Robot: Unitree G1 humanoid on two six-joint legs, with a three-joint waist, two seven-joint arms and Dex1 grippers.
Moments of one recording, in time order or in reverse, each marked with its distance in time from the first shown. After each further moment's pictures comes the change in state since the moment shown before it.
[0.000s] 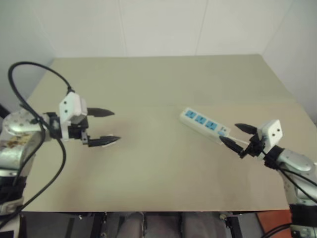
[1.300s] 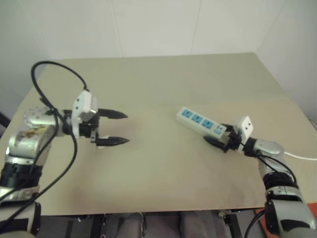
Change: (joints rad) left arm -0.132 -0.075 -0.082 0.116 -0.006 -0.001 -0.148; right arm -0.384 0.095 0.106 0.698 -0.110 -0.292 0.219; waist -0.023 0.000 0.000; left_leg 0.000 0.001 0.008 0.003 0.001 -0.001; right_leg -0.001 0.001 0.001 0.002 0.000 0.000
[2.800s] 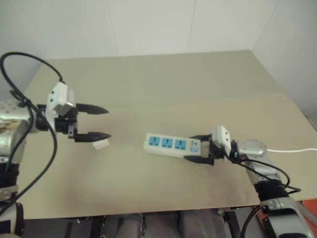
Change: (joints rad) left arm 0.014 0.137 0.099 0.057 -0.003 0.033 -0.066; right arm 0.146 0.027 0.219 -0.505 0.055 0.133 0.221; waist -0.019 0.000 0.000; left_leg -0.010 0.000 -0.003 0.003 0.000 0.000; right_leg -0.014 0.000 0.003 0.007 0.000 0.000
